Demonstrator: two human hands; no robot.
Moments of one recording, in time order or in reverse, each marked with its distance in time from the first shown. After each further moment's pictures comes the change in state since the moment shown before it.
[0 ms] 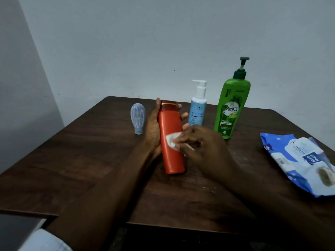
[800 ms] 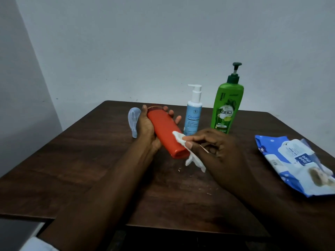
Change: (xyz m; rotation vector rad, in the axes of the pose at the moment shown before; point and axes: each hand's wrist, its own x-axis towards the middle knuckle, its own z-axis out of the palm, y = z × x) left_hand -0.002 0.015 0.019 -0.277 0.186 0.064; right_hand -0.020 -0.019 -0.031 0.091 0.131 0.031
